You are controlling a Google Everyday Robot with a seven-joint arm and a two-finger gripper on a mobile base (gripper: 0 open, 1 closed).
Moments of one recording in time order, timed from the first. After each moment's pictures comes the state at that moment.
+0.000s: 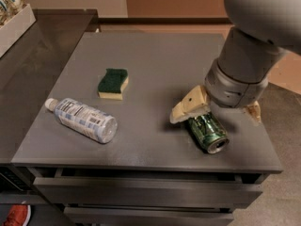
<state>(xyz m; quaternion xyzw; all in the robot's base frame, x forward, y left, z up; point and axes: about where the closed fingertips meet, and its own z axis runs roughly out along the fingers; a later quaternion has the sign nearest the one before) 0.423 -0.143 0.879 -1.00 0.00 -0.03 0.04</state>
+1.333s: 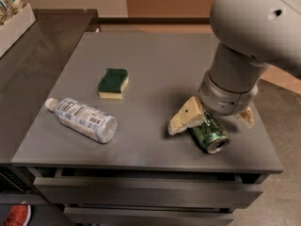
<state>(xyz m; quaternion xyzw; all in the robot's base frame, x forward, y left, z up) 0.424 -0.141 0.853 -1.00 -0.06 -0.02 0.02</state>
